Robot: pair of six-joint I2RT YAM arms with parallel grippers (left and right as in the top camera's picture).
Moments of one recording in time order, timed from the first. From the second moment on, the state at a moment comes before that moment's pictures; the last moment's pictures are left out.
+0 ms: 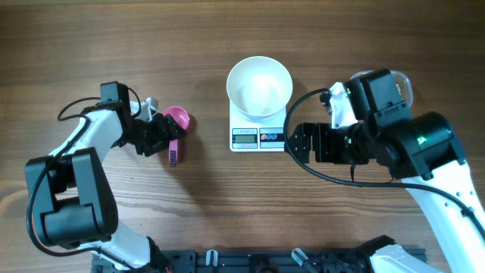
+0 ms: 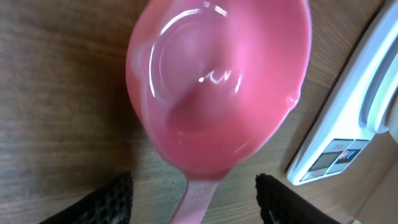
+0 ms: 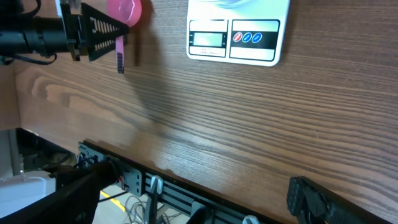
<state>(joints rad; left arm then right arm) 0.17 1.79 0.98 -0.68 0.55 -0.20 0.39 1.24 1.38 -1.30 -0.38 0.41</state>
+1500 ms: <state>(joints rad) 0.11 1.65 1.08 -0.60 1.53 -0.50 0.39 1.24 1.38 -0.93 -0.54 0.96</state>
